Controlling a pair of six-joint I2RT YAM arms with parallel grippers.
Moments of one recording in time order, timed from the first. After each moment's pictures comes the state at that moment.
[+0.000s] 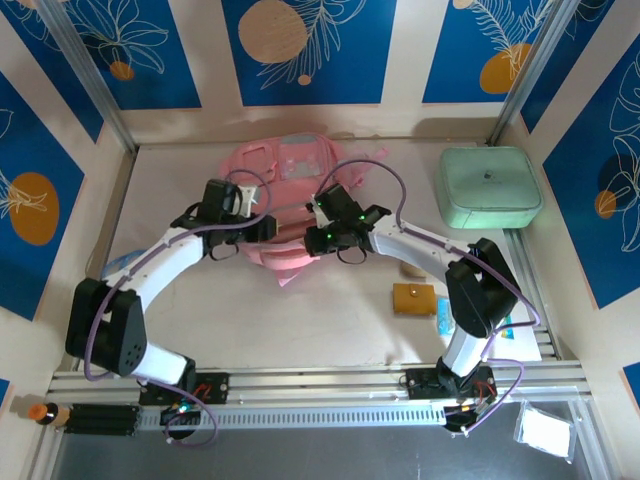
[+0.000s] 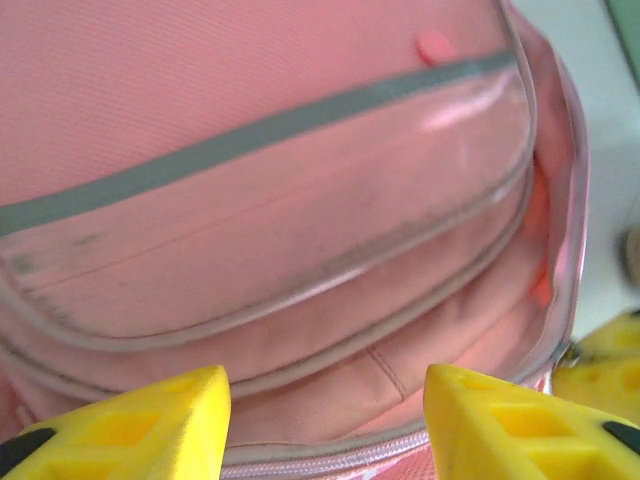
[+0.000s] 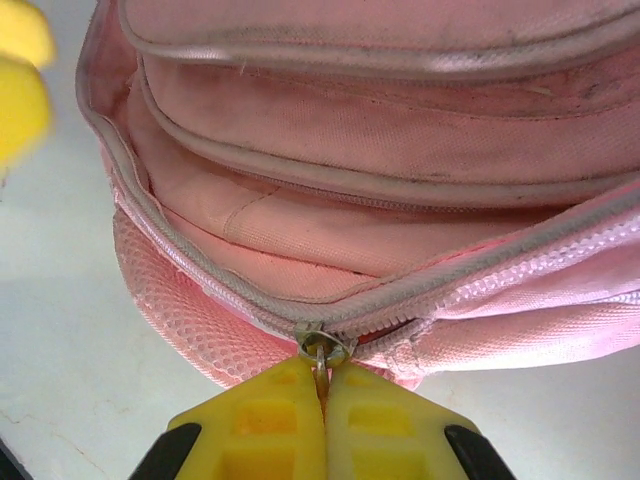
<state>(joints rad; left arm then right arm) -0.36 1.45 0.99 -0.37 0.31 -0.24 0.72 1.71 1.26 -0.50 -0.22 0.44</state>
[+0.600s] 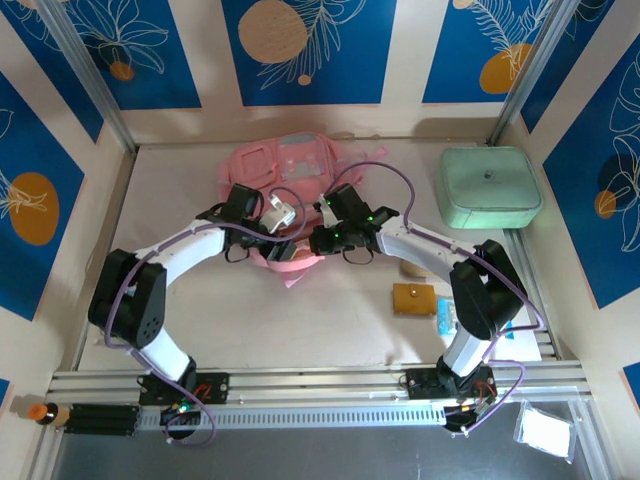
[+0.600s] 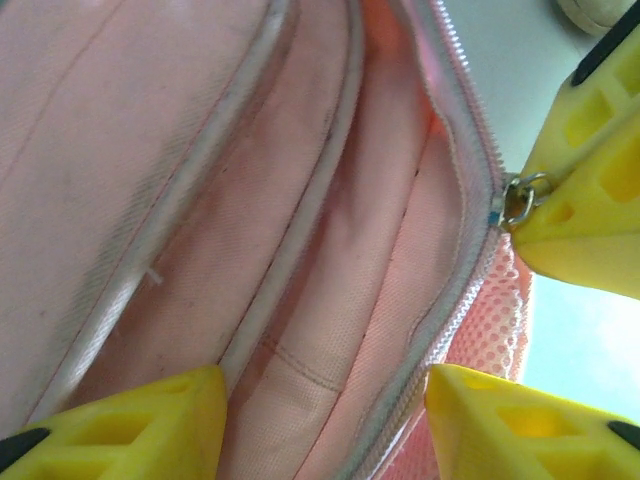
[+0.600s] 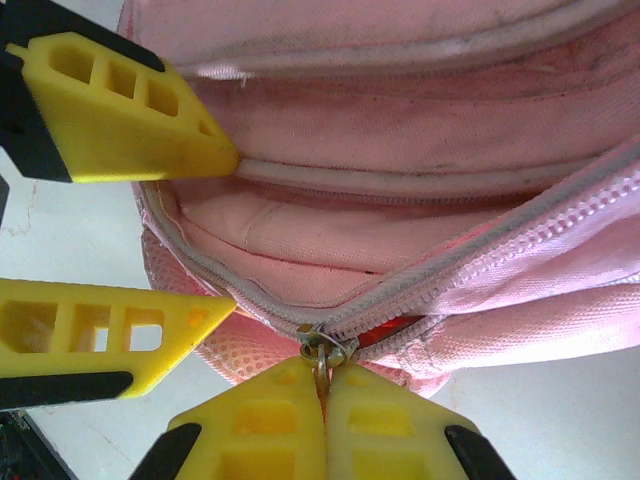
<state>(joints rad) -0.42 1.64 1.06 -0.41 0.52 0.28 0.68 1.68 1.20 -0.45 -0.30 0.46</state>
